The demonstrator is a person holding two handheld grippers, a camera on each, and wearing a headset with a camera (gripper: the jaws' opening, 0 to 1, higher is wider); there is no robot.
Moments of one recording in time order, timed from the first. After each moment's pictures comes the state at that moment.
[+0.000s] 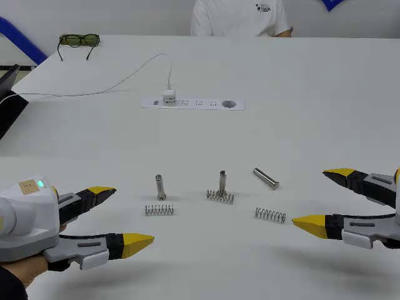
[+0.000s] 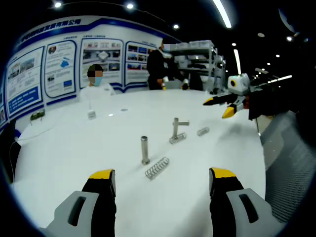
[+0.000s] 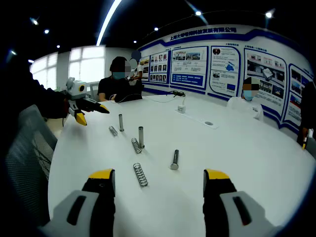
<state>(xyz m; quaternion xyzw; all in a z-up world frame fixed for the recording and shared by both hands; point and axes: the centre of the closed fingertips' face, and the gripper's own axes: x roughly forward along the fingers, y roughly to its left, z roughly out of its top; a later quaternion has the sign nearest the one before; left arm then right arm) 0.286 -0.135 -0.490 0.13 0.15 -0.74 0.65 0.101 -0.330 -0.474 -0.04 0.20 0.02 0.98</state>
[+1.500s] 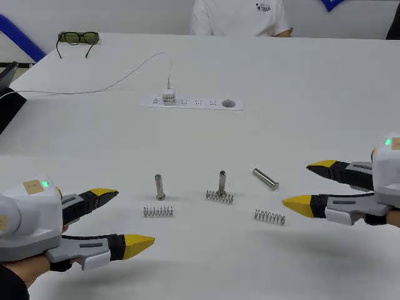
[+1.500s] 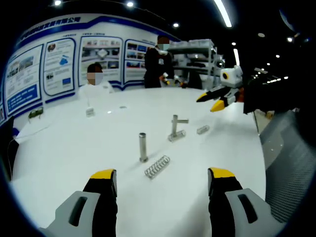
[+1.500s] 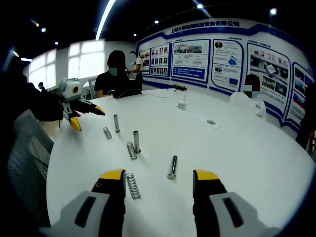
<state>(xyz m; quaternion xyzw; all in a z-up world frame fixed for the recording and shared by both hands) 0.283 -0.137 -0.496 0.13 0.16 -0.74 0.64 0.135 -0.338 -0.467 -0.04 0.24 0.02 0.97</state>
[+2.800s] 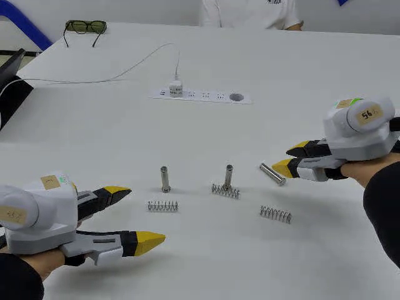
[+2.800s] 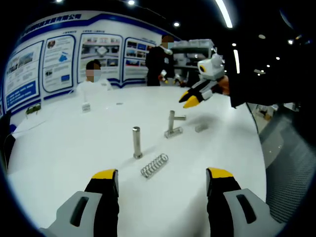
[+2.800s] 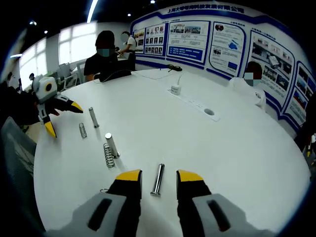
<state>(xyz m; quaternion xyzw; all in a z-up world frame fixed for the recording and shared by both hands) 0.275 -0.141 -0.509 0.13 0.17 -0.74 0.64 0.188 -0.365 -0.490 -0.05 0.34 0.00 0.94</state>
